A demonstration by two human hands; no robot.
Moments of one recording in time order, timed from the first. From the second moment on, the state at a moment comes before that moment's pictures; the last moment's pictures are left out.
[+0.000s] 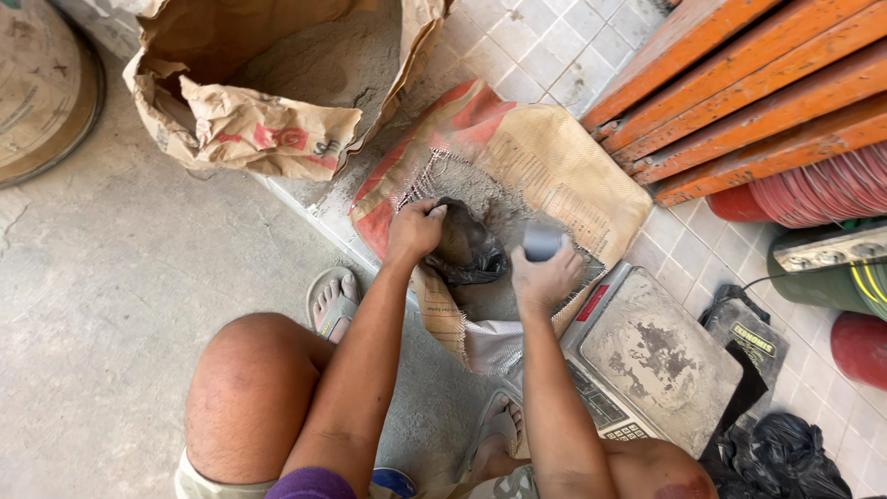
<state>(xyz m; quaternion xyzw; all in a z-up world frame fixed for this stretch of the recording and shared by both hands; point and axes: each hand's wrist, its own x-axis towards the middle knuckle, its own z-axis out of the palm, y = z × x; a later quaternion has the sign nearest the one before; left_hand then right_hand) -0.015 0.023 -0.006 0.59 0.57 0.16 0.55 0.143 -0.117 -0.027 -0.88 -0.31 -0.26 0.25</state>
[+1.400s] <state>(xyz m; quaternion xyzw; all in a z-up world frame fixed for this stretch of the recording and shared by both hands) -0.019 0.018 0.013 0.57 0.59 0.13 0.55 0.162 -0.116 -0.039 -0.64 0.12 0.40 0.65</state>
